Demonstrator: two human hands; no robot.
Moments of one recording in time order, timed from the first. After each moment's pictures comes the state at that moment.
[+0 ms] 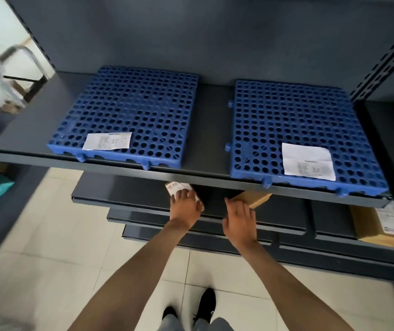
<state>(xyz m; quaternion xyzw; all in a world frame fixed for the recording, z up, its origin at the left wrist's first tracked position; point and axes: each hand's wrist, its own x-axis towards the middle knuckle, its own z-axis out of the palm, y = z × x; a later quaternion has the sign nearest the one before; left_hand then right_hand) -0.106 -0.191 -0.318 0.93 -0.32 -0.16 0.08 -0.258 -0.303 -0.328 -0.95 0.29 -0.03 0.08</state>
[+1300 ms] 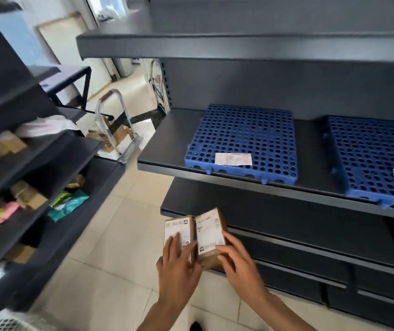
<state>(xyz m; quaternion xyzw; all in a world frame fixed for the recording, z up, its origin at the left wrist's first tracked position) -0.102 0.134 -0.240 0.95 -0.21 -0.05 0.21 -0.185 -0.036 -0.248 -0.87 0.10 -0.17 0.44</state>
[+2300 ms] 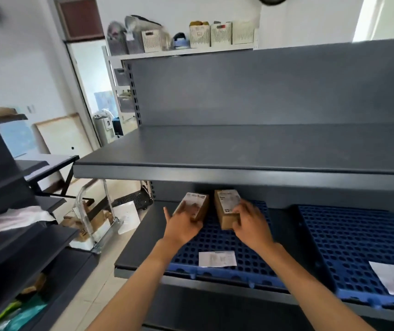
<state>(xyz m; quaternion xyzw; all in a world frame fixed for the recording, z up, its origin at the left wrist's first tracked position) 0.162 -0.068 -0.061 0.90 -0.36 -0.01 0.25 0.015 -0.243 -0.063 -0.95 0.21 -0.21 0.12</state>
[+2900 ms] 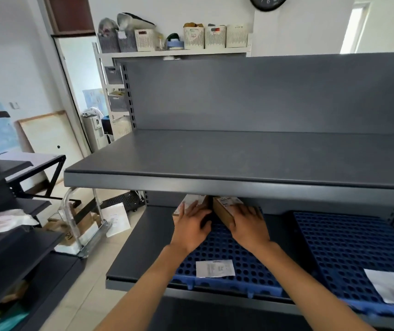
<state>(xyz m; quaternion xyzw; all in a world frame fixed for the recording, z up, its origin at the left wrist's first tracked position) 0.159 -0.096 -0.059 0.82 -0.49 0.10 0.29 0.028 -0.242 -0.038 -0.96 0.23 -0.17 0.02</state>
